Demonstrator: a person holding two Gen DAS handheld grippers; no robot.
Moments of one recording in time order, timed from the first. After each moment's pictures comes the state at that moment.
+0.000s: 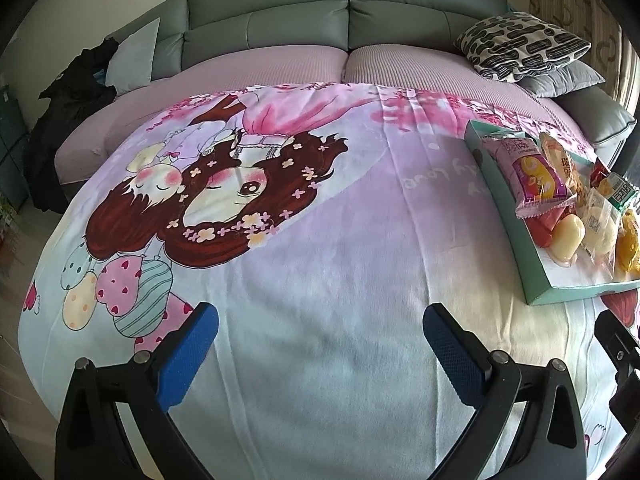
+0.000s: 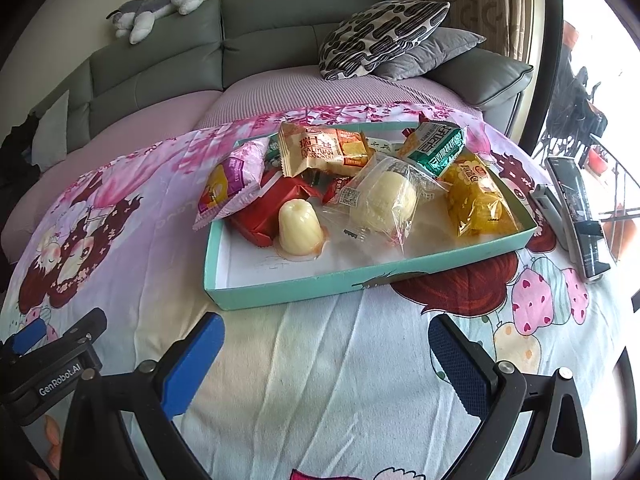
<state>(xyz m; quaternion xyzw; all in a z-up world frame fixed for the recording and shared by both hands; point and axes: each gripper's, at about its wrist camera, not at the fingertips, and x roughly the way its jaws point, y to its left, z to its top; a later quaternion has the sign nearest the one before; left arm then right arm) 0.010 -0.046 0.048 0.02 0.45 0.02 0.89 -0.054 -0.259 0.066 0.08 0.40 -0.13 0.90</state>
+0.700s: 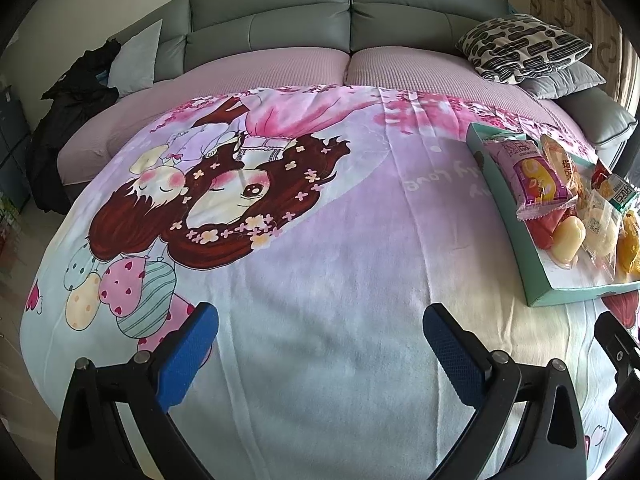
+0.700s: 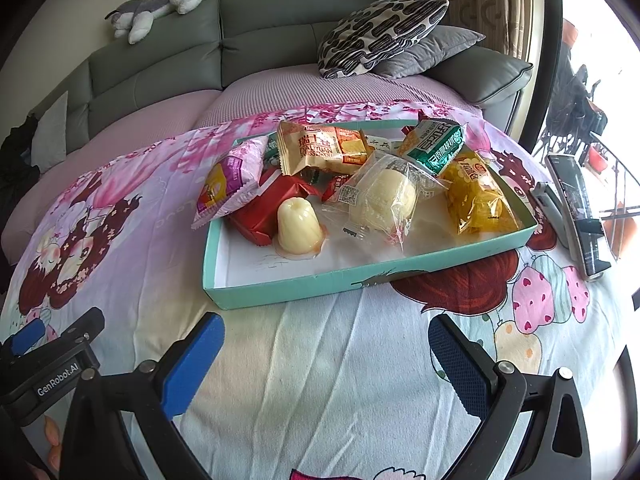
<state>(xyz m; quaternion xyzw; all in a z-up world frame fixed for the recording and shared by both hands) 0.009 -0.046 0.049 0.02 0.44 0.02 0.90 -0.053 -0.260 0.065 0.08 0.41 -0.13 0.90</state>
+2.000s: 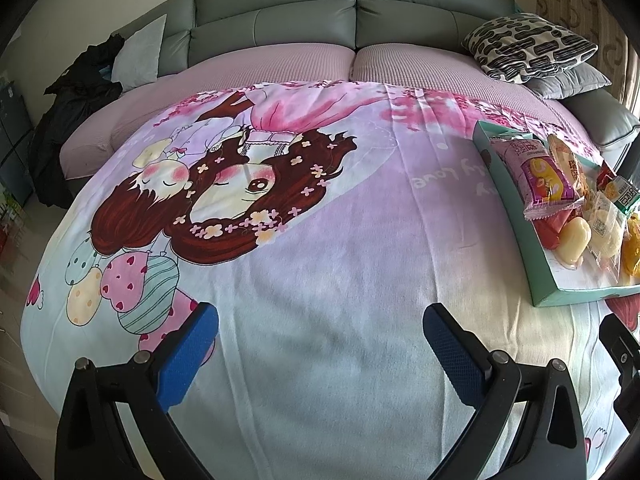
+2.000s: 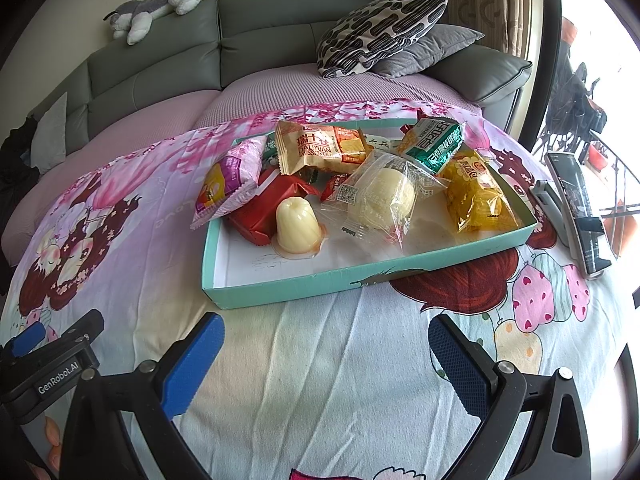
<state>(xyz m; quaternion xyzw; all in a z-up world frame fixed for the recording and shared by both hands) 0.010 -0.044 0.047 0.02 0.45 0.03 0.89 -0.054 -0.261 0.065 0.08 0.41 -0.13 0.90</state>
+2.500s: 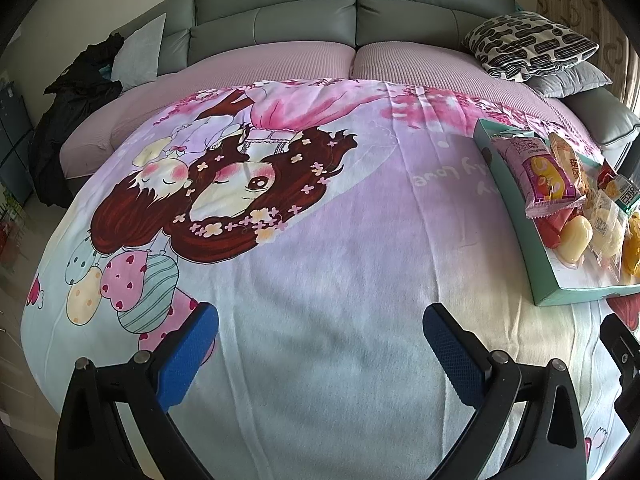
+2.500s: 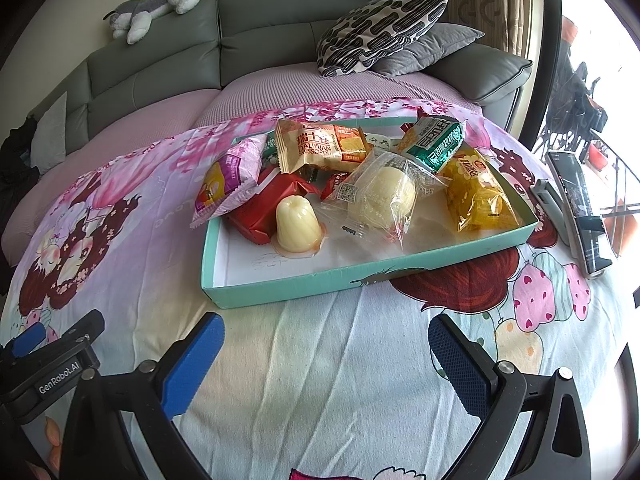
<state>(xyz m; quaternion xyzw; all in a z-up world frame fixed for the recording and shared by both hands) 0.010 -0.043 0.046 0.02 0.45 0.03 0.89 -0.053 -0.261 0.064 0.08 0.41 -0.13 0.90</state>
